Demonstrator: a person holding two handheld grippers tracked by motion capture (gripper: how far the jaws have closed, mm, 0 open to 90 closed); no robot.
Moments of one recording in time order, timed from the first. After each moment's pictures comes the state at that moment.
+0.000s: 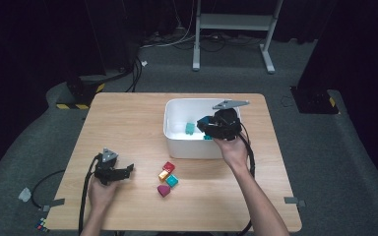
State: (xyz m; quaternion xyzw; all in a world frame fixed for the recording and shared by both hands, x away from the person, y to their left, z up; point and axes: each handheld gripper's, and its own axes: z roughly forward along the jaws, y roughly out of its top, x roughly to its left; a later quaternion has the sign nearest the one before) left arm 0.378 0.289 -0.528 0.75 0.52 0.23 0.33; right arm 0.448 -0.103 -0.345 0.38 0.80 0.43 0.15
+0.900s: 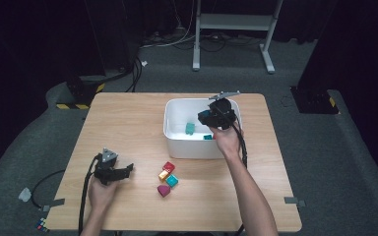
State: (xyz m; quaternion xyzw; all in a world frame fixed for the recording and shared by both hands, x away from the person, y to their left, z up) left arm 0.378 0.289 -0.528 0.75 0.52 0.23 0.33; right arm 0.501 -0.093 -0.369 0.44 0.79 0.39 0.15
